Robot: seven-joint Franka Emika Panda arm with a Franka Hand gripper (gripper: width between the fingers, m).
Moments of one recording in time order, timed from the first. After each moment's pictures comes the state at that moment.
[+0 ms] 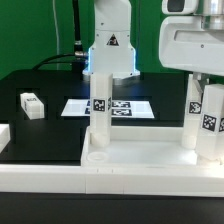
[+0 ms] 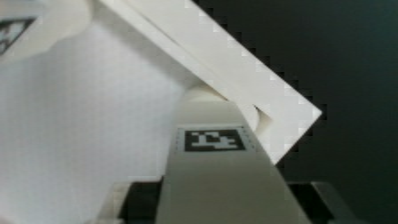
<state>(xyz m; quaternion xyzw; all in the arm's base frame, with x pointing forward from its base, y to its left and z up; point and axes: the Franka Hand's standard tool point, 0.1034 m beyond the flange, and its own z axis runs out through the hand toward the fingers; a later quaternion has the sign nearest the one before) 0.629 0.112 0.108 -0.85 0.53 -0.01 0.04</state>
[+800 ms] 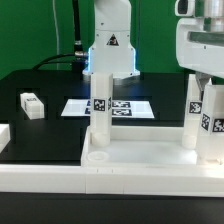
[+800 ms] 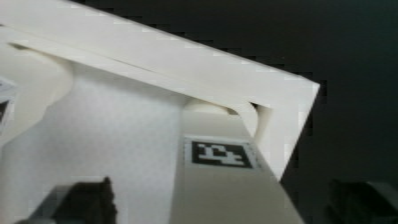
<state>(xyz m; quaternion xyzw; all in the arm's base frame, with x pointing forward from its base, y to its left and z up) 0.629 0.114 0.106 -0.81 0.59 -0.01 0.04</state>
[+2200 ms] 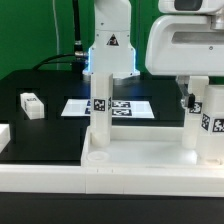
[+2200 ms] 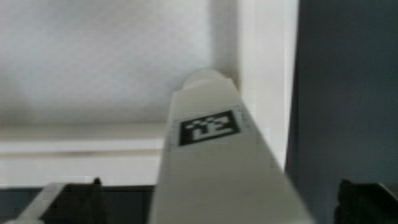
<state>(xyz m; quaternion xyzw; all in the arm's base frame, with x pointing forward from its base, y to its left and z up) 0.633 0.101 0.107 -1.00 -0.02 -0.03 0.00</state>
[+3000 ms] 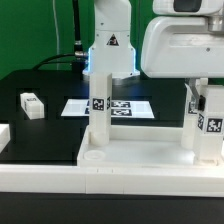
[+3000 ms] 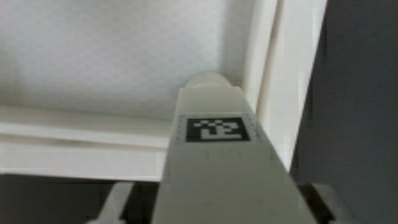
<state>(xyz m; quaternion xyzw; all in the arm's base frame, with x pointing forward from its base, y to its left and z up) 0.633 0.101 0.106 -1.00 0.02 -0.03 0.00</state>
